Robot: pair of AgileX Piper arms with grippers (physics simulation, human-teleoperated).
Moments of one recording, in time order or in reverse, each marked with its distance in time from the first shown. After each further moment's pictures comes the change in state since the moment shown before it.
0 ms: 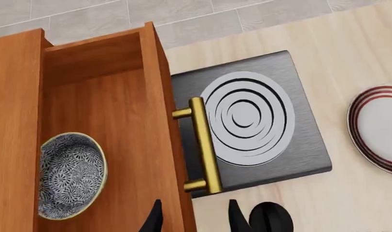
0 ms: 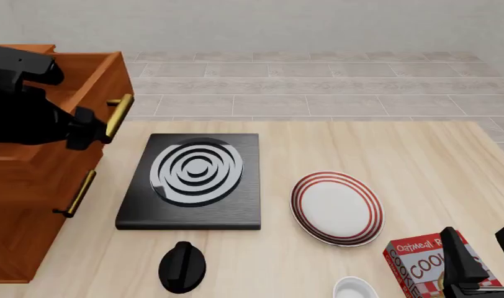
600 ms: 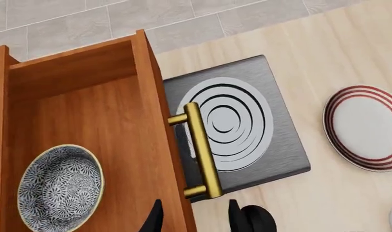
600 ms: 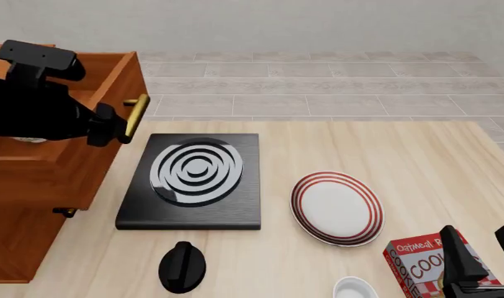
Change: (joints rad) left arm -0.086 0.036 -0.028 -0.014 -0.036; right arm 0.000 0.020 0.001 -0.023 0.000
